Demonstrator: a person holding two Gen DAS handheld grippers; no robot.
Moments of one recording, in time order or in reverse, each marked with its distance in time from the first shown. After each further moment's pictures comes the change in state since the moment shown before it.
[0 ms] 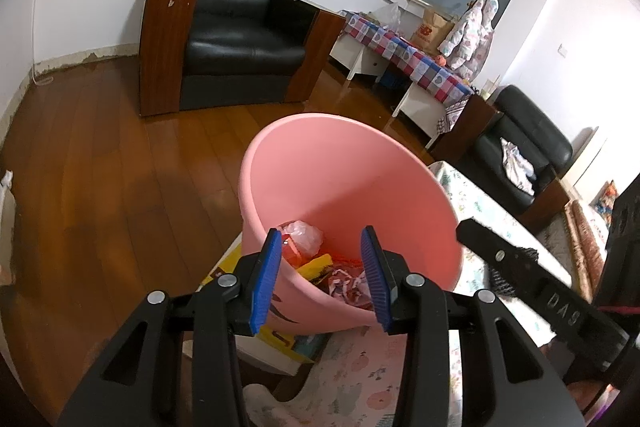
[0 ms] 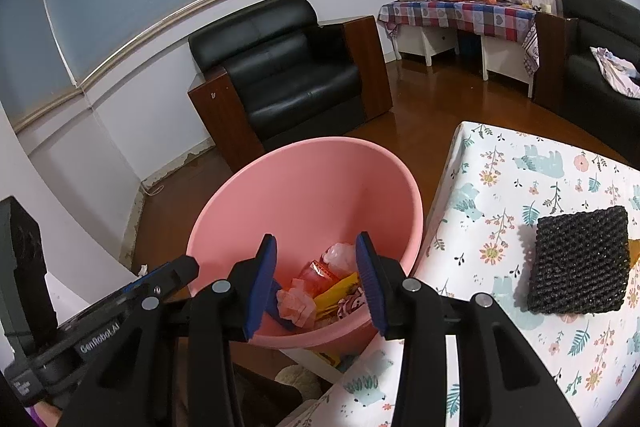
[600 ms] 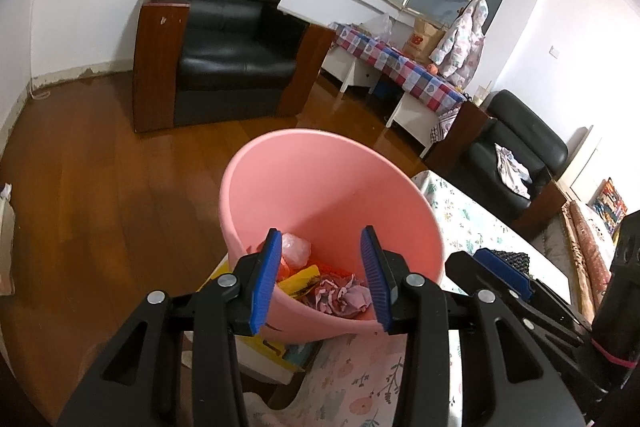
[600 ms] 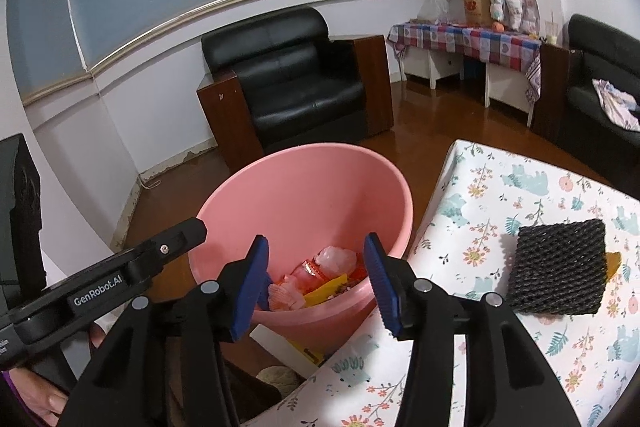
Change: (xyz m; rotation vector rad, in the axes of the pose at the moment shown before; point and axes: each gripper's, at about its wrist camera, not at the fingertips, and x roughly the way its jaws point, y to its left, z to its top) left arm -0.011 -0.018 0.000 0.043 -0.055 0.000; right arm -0.027 0.010 -0.017 -0.098 -0.064 -0.026
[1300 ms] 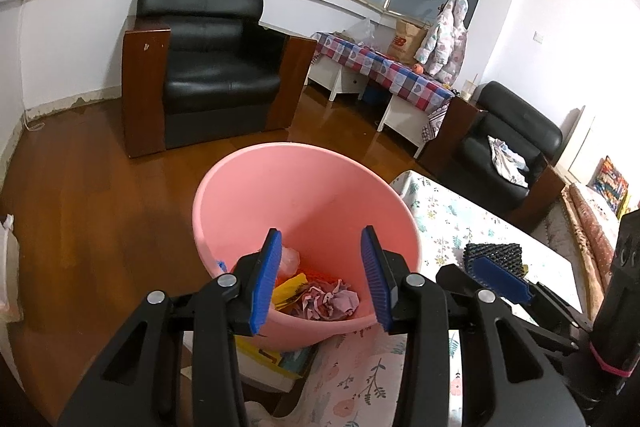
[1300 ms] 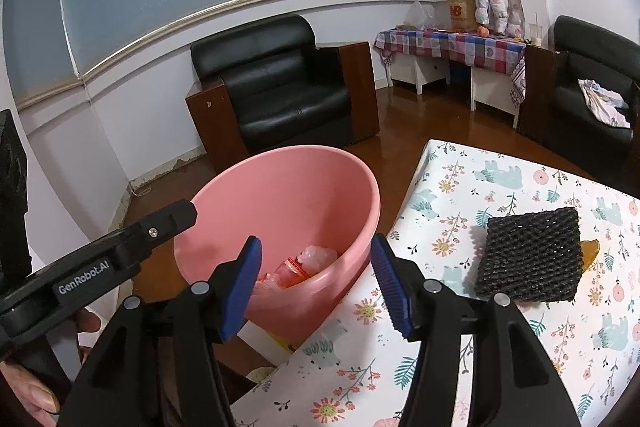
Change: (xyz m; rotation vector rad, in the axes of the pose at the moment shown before) left arm -0.007 -0.030 -0.002 0.098 -0.030 -0.009; right arm -0.023 -0.016 -0.010 0.022 -0.027 -0.033
